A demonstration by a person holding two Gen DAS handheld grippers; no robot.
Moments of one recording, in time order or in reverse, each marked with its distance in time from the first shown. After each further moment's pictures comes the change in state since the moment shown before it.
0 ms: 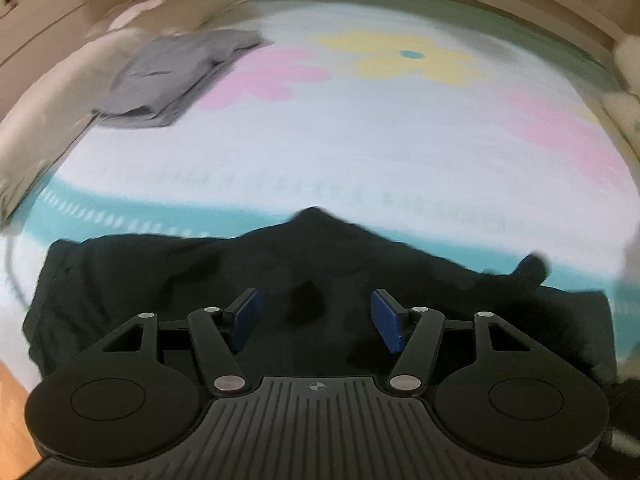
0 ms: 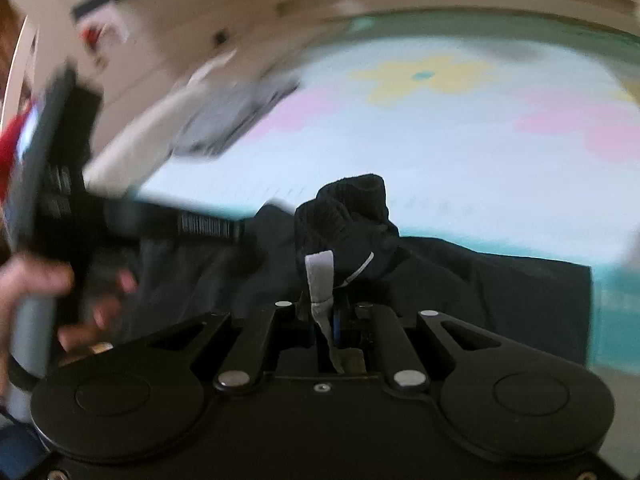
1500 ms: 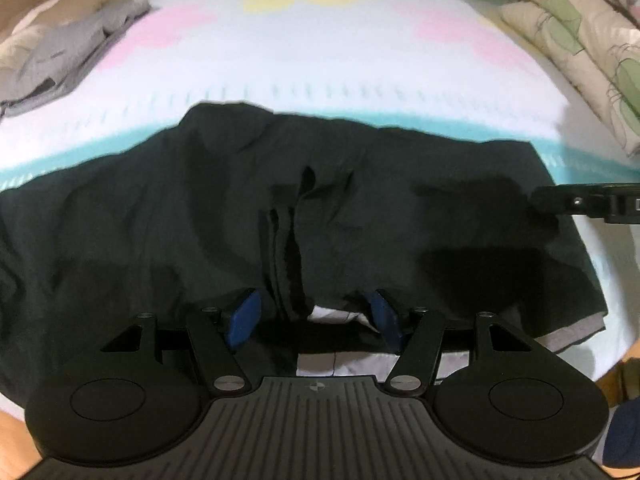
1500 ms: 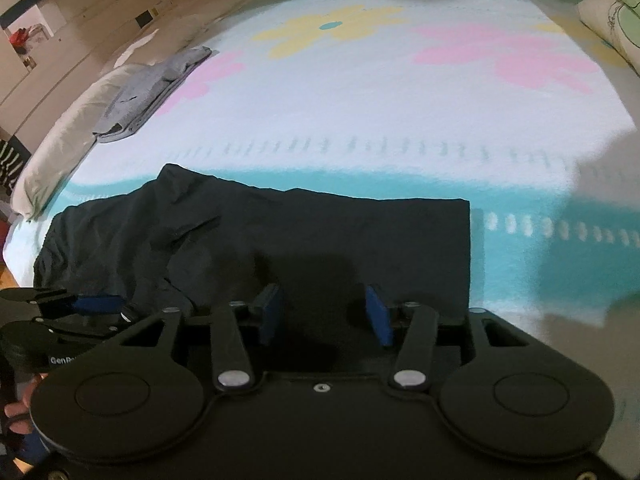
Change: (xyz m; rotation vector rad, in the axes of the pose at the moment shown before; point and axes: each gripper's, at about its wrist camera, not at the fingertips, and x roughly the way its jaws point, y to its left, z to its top) left arm 0.001 -0.029 -0.091 0.235 0.050 -0.221; right arm -0.010 -0.086 -0.023 0.150 0.094 -0.139
